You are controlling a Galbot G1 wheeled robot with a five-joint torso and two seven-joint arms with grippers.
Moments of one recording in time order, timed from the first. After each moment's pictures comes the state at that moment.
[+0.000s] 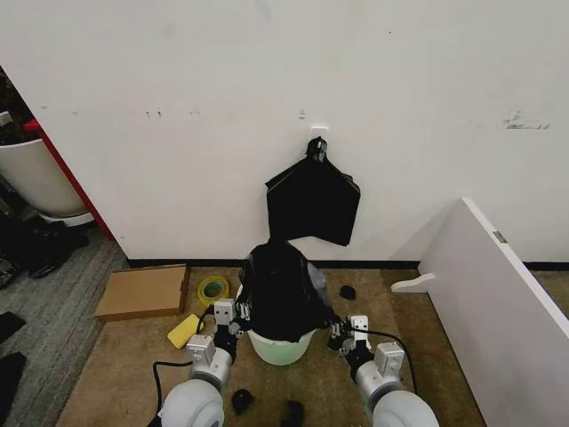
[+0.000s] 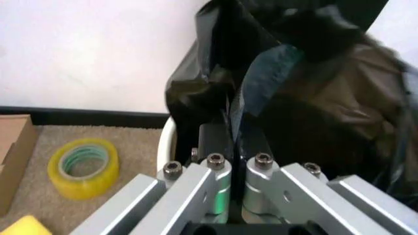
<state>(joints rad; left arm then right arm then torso) 1.41 -1.07 -0.08 -2.01 -0.52 0.03 -0.38 -1.52 1.21 0.17 2.07 0.52 -0.33 0.34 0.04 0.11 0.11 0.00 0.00</state>
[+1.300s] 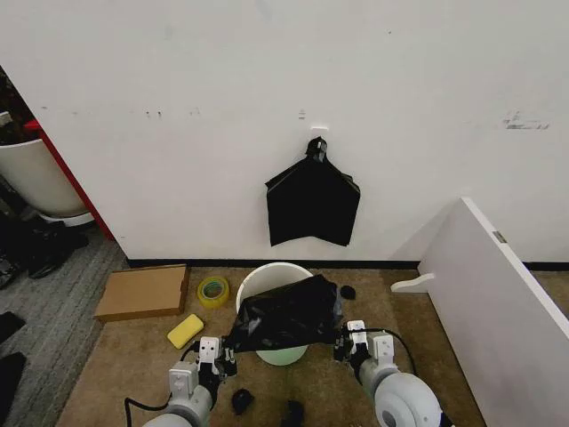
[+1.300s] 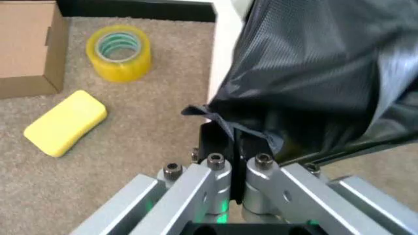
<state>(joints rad) 1.56 -0.94 -0.12 -2.10 -0.67 0.26 -0.49 -1.40 1.17 0.15 2.01 0.58 -0.63 0.37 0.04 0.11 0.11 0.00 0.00</state>
